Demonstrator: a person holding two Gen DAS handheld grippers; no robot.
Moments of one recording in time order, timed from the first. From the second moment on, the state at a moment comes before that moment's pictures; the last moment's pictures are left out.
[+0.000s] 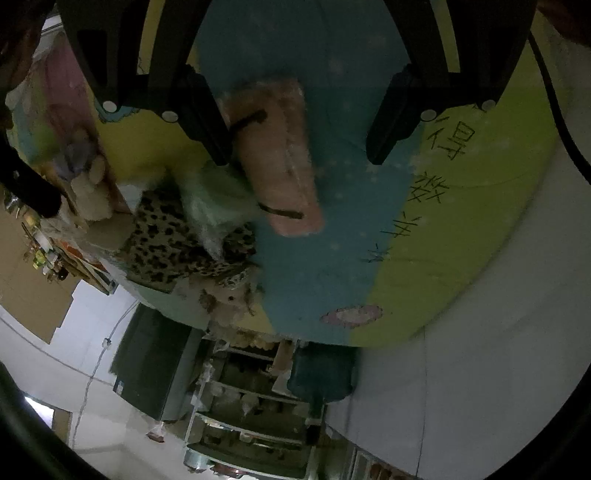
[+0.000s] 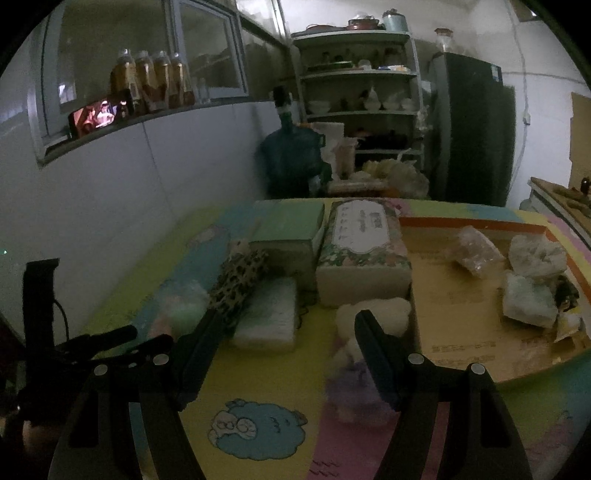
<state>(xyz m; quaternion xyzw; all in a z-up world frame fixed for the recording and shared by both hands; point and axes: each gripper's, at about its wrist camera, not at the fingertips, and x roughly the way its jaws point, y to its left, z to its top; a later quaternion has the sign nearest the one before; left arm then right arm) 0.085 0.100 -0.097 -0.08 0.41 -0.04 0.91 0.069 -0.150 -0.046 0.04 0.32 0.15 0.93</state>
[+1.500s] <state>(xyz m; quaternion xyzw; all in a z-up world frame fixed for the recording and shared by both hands) 0.068 0.126 -0.076 -0.12 0.31 -0.08 0.94 0.149 -0.096 -0.074 0.04 0.39 0.18 0.90</state>
